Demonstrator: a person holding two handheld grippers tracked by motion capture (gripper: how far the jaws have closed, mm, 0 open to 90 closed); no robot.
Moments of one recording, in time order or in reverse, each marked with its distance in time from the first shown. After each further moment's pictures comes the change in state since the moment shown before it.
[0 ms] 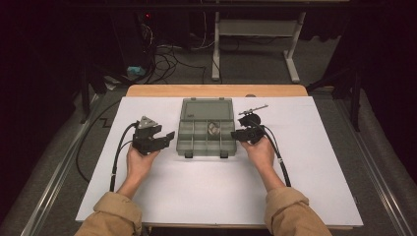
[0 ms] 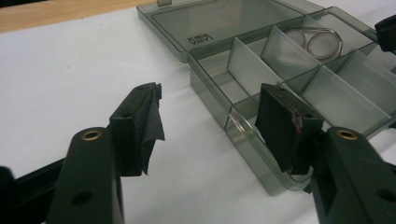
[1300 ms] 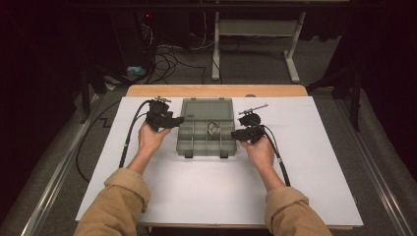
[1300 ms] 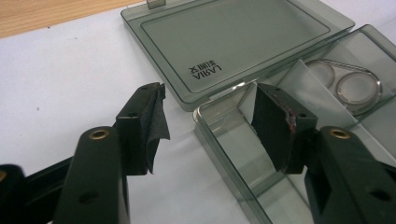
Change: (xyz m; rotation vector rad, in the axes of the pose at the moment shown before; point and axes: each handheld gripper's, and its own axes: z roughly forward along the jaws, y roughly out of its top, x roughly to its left) left arm -0.006 0.036 0.073 0.170 0.036 -0.028; right arm 0.000 0.001 0.000 0.012 0.002 0.009
